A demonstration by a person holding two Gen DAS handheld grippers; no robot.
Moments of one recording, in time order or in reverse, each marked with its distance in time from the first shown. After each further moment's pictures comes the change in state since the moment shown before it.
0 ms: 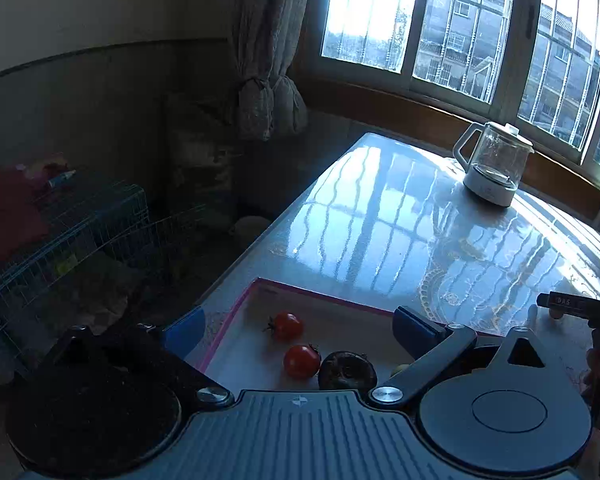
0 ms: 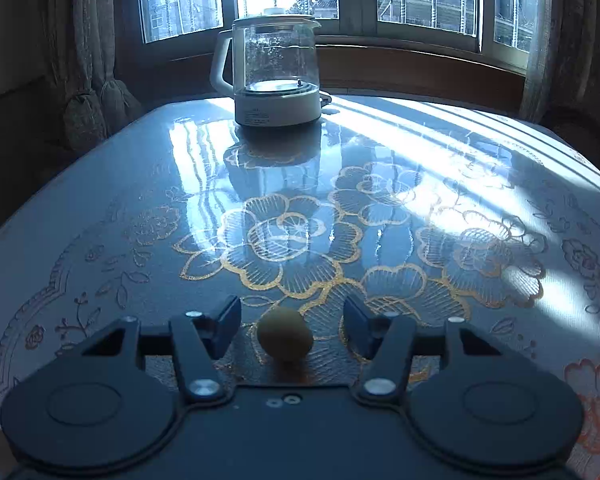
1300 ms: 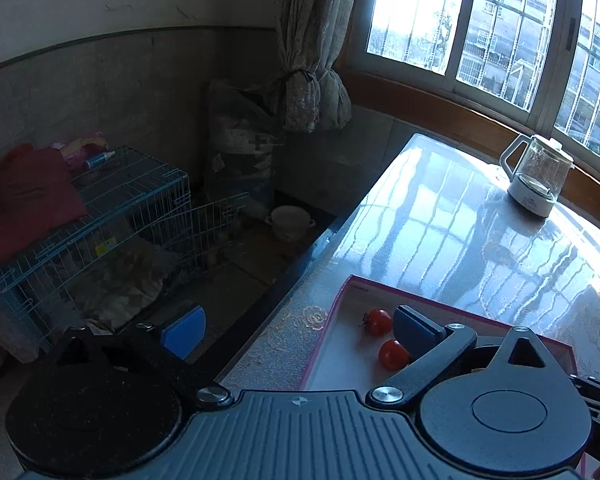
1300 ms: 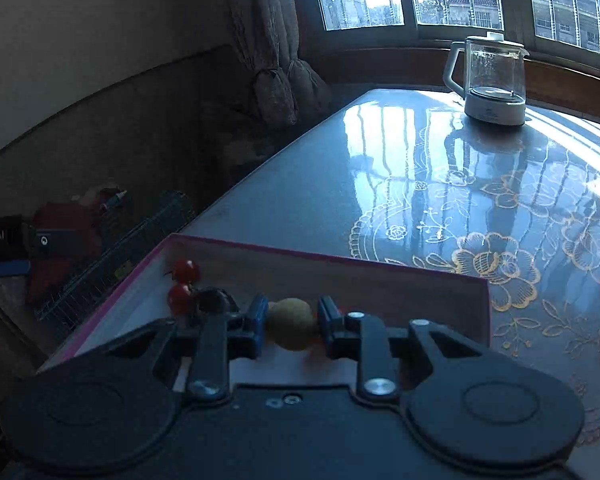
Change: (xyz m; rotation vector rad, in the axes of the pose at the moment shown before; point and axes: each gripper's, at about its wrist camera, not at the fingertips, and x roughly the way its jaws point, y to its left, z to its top) left arm -0.012 0.071 0.004 -0.049 0.044 0.063; right arm -0.140 0.164 -0.060 -0.145 0.057 0.412
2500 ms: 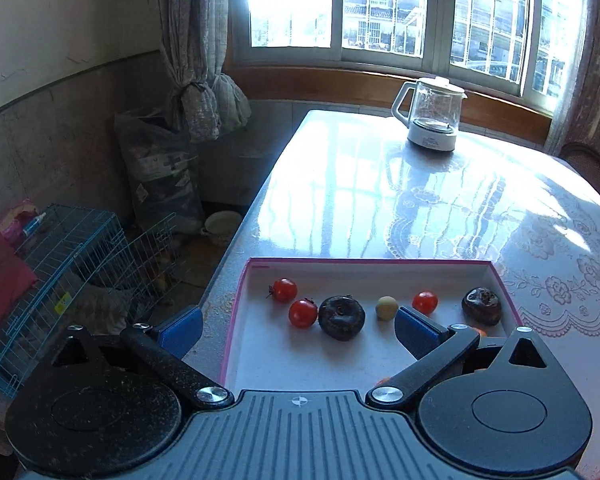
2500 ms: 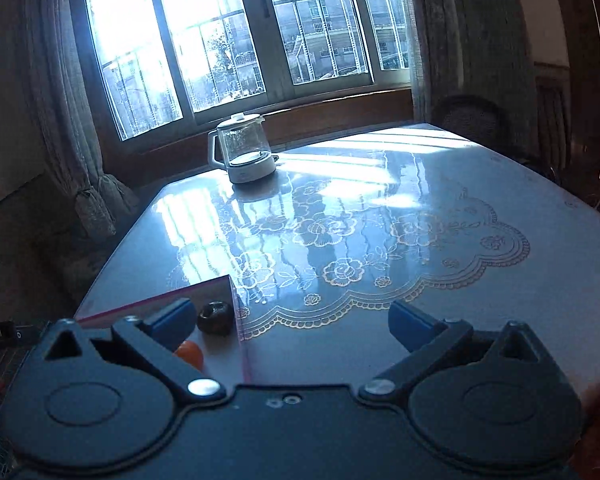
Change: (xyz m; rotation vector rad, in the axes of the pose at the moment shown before) left arm -0.058 -0.061 -0.007 0.305 0.003 -0.176; right arm -0.192 -0.029 -0.080 0.402 -0.285 -0.512
